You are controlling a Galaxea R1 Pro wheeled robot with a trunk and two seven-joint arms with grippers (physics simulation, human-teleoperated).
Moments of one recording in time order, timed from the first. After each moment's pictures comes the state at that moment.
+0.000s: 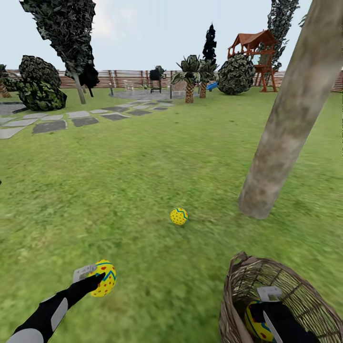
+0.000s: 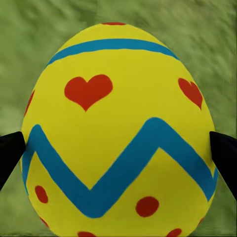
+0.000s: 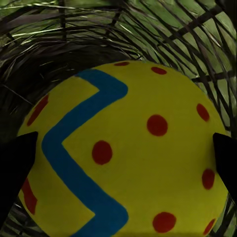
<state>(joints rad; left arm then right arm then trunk) -0.55 0.17 0.39 -0.40 0.06 0.09 -0.42 -0.33 -0.17 0.02 -0.81 0.03 0.60 -0.08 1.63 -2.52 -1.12</state>
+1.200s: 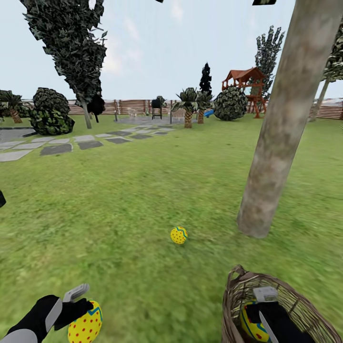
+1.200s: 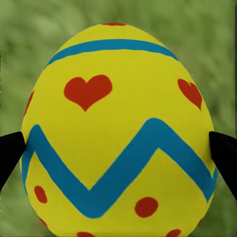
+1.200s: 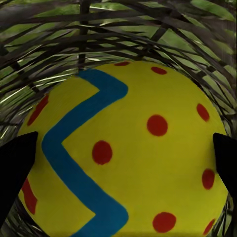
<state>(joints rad) -0.55 0.20 0.38 -0.39 0.06 0.60 -0.18 -0.33 -0.14 0.03 -0.81 0.03 0.61 -0.08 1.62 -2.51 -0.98</state>
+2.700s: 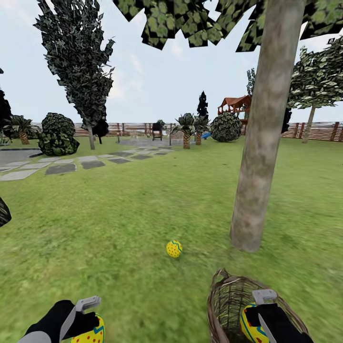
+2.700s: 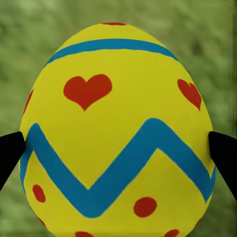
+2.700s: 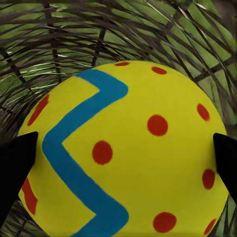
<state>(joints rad) -0.55 0.13 0.39 -0.34 -0.22 0.59 -0.18 -0.33 -0.14 0.04 -0.79 0.03 0.60 -0.08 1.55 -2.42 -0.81</state>
